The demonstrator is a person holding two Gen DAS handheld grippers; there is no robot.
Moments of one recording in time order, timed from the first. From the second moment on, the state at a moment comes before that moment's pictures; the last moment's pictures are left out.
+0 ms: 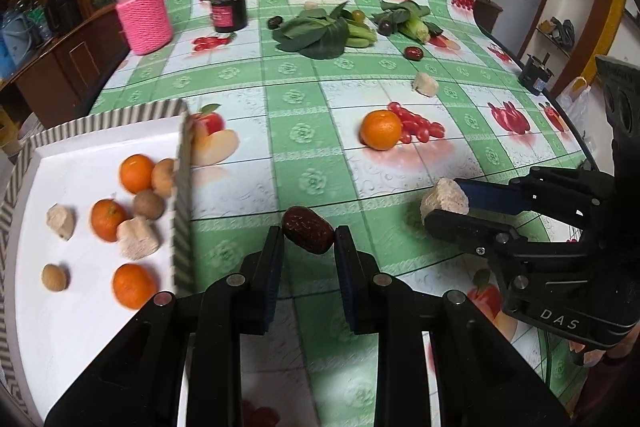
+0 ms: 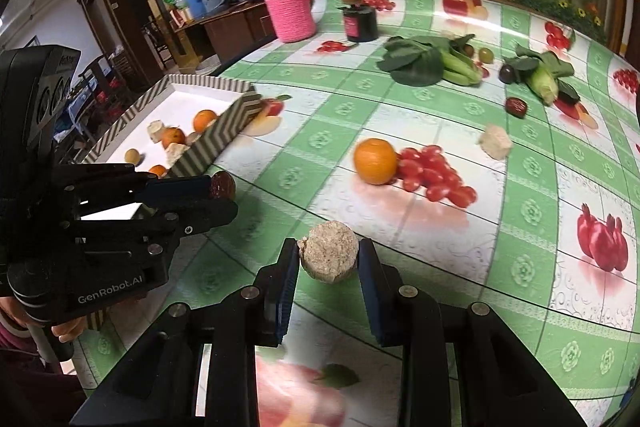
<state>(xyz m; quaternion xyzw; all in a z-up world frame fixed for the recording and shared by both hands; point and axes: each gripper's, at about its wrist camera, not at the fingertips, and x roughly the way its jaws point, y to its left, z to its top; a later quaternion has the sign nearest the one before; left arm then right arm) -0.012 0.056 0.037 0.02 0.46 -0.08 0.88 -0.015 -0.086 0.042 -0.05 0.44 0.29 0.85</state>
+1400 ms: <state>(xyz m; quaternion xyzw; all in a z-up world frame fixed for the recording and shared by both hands) -0.068 0.191 0.050 -0.04 0.45 0.02 0.89 -0.052 0.043 0.062 -0.13 0.42 0.39 0.81</state>
